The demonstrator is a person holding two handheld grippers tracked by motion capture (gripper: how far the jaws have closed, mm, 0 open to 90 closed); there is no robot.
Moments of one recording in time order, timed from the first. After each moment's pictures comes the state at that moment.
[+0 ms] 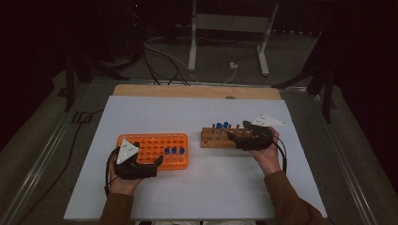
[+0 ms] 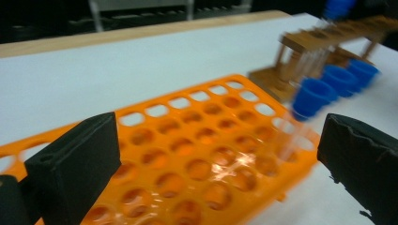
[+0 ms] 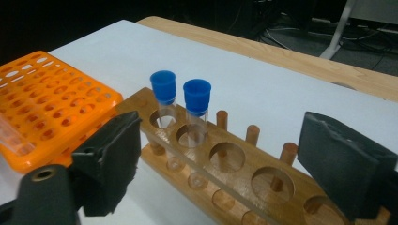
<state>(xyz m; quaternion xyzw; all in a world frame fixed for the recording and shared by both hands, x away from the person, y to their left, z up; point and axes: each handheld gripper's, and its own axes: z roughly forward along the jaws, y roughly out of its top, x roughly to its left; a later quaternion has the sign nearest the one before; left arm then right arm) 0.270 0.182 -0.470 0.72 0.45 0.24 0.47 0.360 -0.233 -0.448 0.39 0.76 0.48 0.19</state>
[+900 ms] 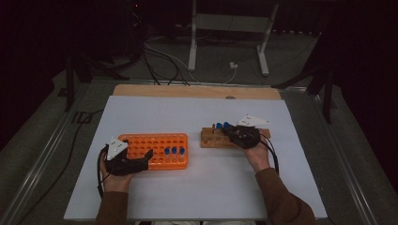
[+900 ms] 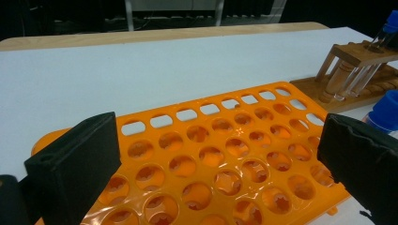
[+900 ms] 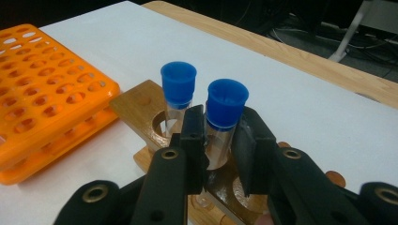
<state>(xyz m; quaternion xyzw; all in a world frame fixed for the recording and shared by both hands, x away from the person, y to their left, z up) 0.277 0.201 -0.475 0.69 0.49 0.25 0.47 0.374 -0.205 -0.465 0.35 0.79 0.47 0.20</state>
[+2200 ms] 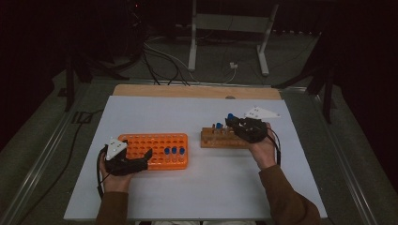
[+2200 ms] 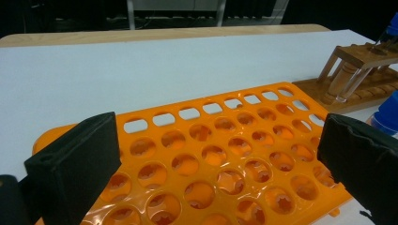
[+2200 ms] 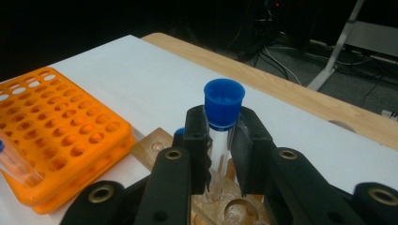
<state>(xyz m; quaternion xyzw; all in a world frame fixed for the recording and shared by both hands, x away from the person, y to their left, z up) 0.278 0.202 -0.477 0.69 0.49 0.25 0.47 0.364 -0.210 -0.415 0.36 0.77 0.49 0.21</state>
